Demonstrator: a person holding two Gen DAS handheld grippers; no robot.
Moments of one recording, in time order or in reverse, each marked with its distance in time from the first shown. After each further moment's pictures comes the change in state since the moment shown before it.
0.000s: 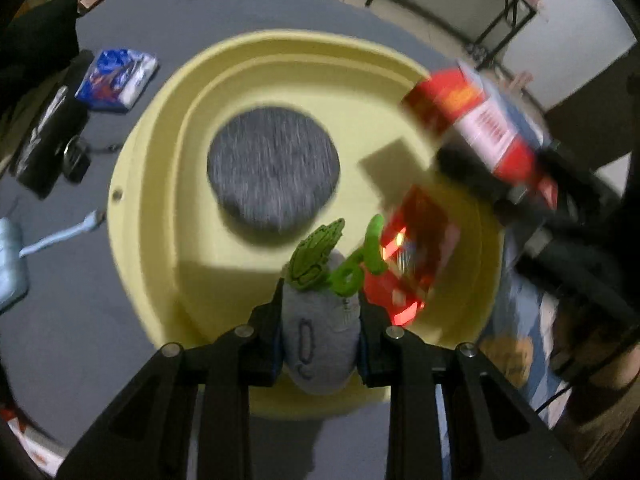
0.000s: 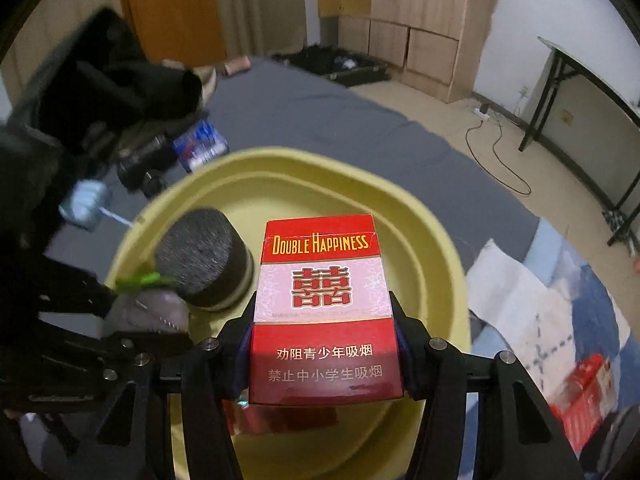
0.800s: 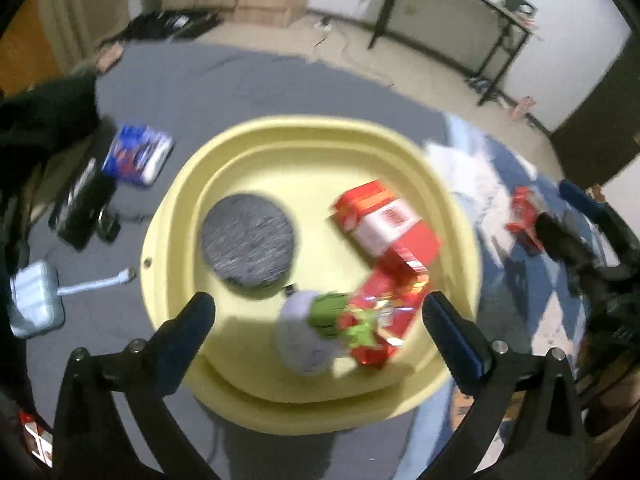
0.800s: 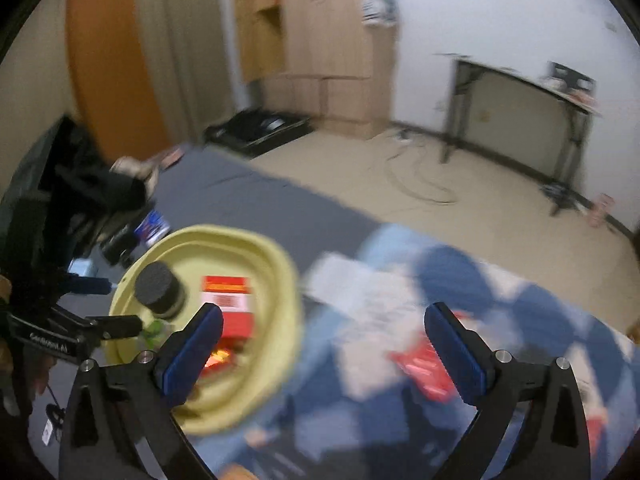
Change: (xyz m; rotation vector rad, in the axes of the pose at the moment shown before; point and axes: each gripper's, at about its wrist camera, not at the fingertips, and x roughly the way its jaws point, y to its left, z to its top) left arm -0.047 -0.043 0.008 0.063 -0.167 0.078; right arm -0.157 -0.091 -0.064 0.247 -0.243 -0.158
